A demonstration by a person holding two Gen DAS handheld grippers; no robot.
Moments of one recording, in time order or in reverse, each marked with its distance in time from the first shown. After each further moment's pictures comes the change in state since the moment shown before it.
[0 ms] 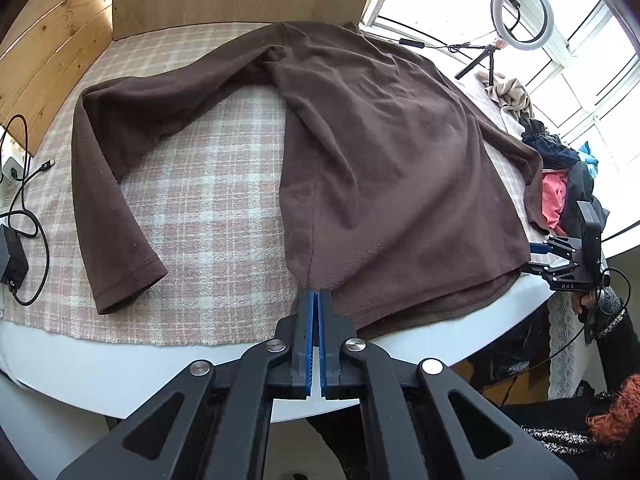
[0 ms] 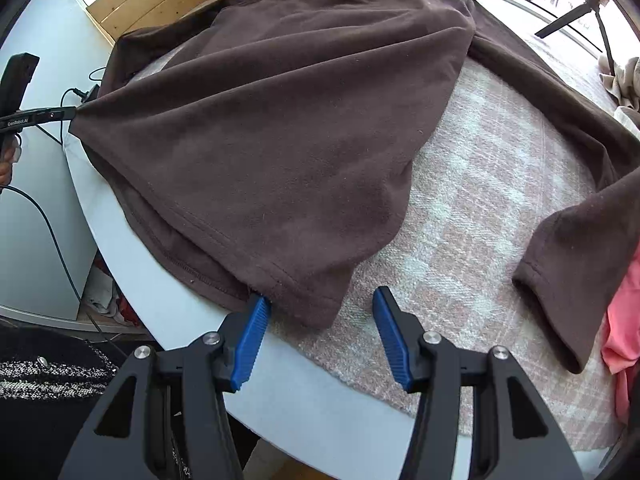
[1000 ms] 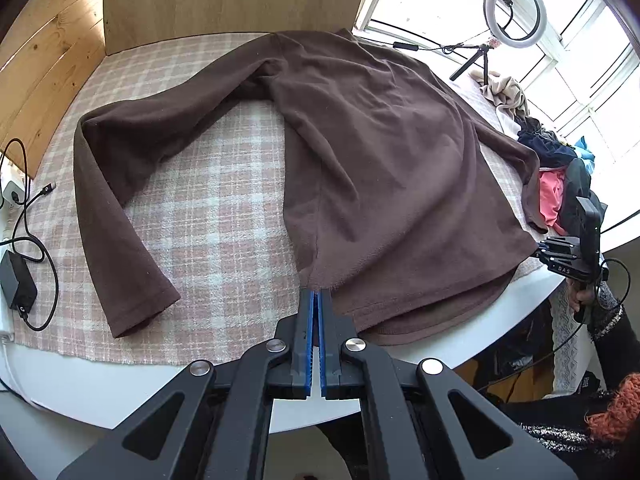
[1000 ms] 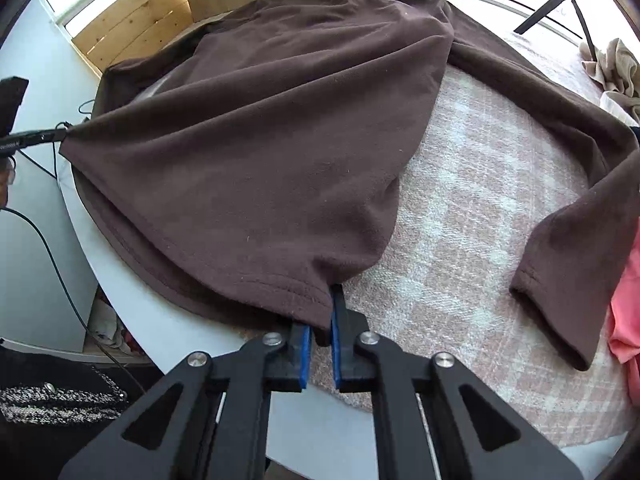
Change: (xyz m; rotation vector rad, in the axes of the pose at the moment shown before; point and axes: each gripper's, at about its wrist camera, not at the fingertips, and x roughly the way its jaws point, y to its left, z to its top) left arm -0.003 0.003 0.013 0.017 -0.002 -0.010; right arm -0.069 -0.034 0.035 0.139 -0.125 0.028
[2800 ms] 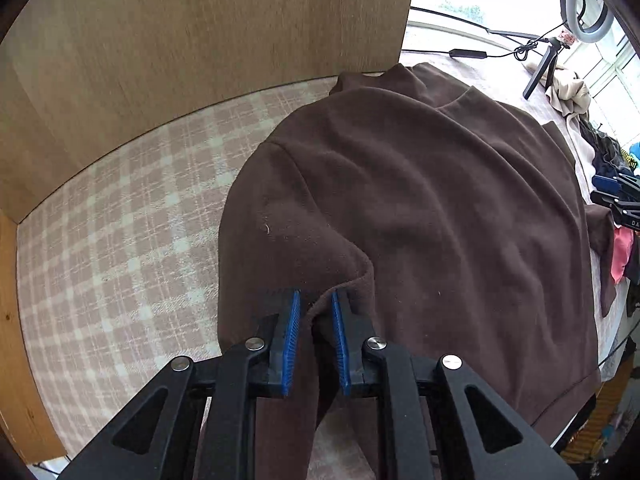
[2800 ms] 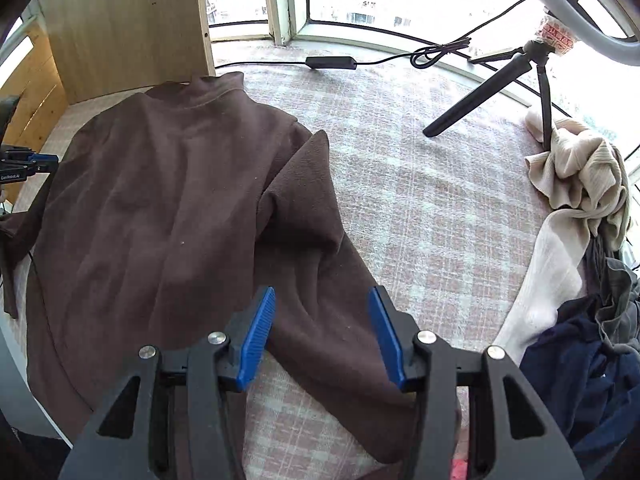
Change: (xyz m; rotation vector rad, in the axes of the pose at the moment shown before) left arm 0.168 0.044 0.306 0.244 0.149 0.096; right arm 0.087 -0.107 0.210 0.066 0.049 -0.319
